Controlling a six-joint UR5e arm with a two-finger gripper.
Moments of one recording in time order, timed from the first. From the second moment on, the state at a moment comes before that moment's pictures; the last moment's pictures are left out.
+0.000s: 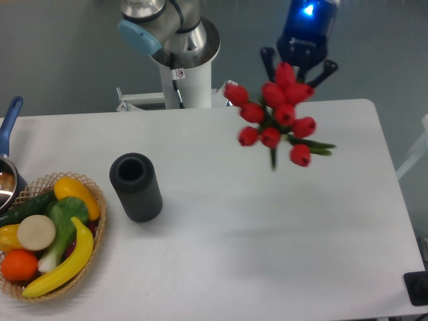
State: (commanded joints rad) arm 2.98 -1.50 -1.82 -1.06 1.01 1.29
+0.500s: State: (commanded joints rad) arm 2.91 -1.68 -1.72 -1.06 1.32 1.34
